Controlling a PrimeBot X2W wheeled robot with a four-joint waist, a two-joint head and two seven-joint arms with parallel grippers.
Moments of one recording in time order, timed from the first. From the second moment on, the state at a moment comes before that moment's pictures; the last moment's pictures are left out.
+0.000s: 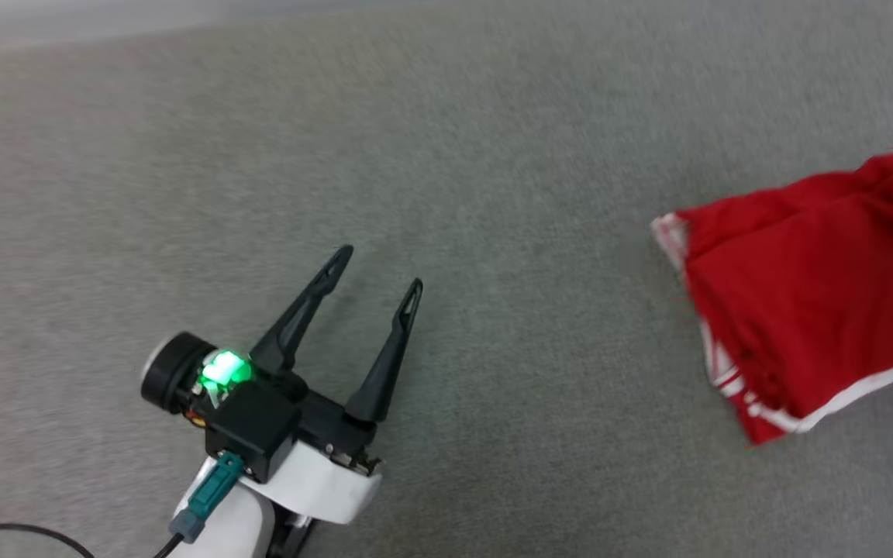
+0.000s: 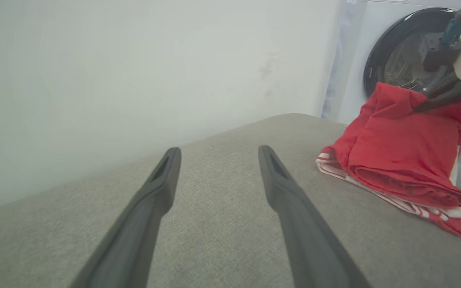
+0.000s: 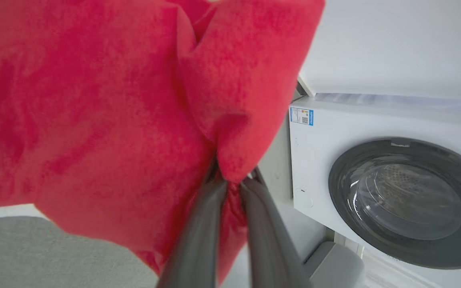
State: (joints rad) left arm -0.19 0.21 -0.33 -0.12 -0.12 -0.13 -0.26; right arm -0.56 -0.93 0.53 0.00 0.20 0.13 0.75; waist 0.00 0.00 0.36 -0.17
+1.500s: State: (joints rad) left arm -0.15 0.21 -0.20 -0.17 -0.15 -0.07 -0.26; right arm -0.57 -0.71 -0.04 0.24 0.02 0.13 0.12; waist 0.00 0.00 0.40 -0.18
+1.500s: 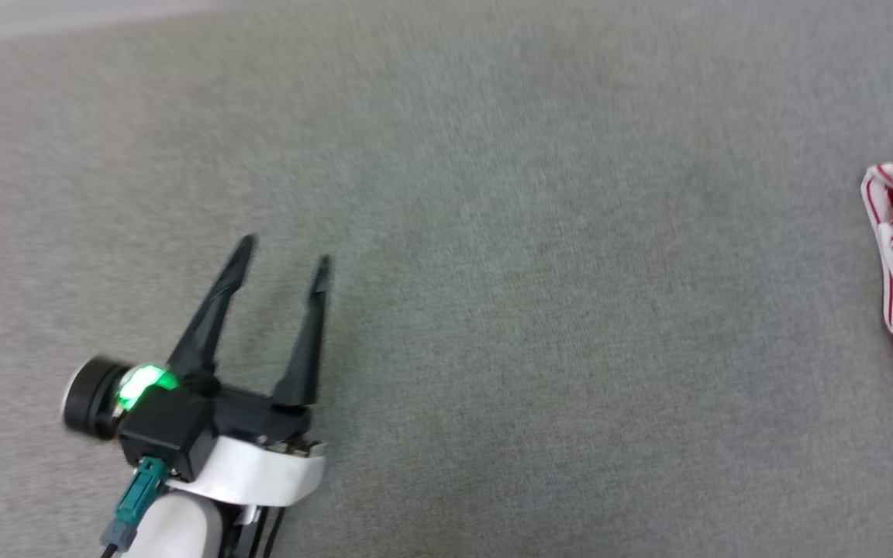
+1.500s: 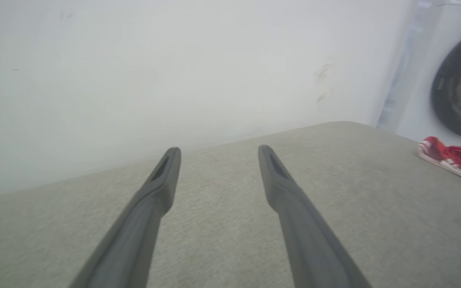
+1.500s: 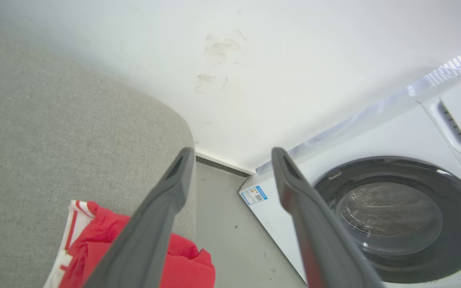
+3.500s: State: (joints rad) left arm 0.09 0.06 -0.03 0.02 -0.11 -0.10 -0.26; right arm 0.05 -0.10 -0.05 0.05 0.14 0.13 -0.25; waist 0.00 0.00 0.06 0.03
